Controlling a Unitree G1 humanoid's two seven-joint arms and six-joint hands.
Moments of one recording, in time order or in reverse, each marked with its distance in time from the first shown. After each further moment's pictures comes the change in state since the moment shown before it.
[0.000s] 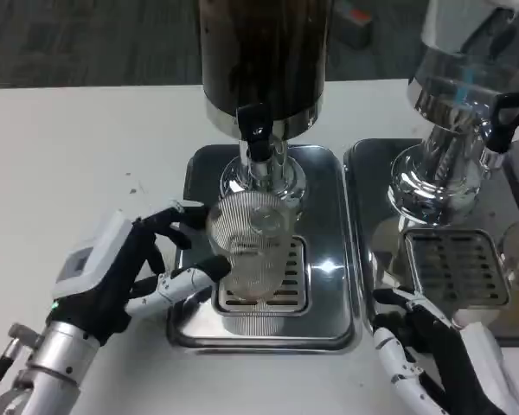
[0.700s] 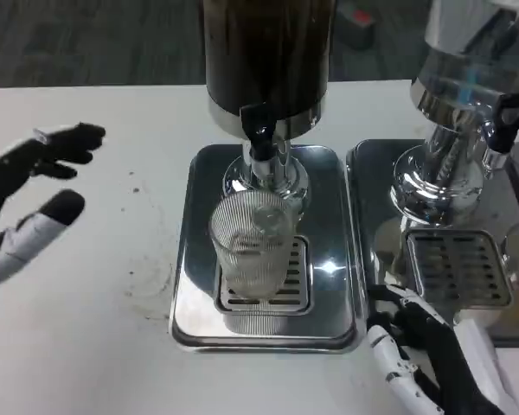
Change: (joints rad) left arm 0.195 0.169 0.289 -0.360 -0.552 -0.053 -0.413; right arm -0.013 -0.010 0.011 -0.001 0.014 -0.002 0.009
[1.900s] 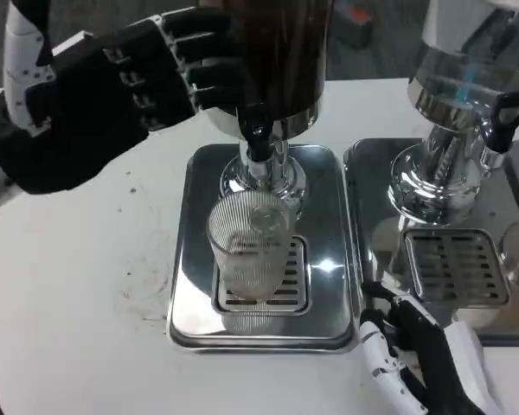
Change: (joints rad) left arm -0.596 -0.076 0.099 0.142 -0.612 0.976 -1.079; right arm -0.004 0.076 0.051 0.042 -0.021 0.005 -0.083
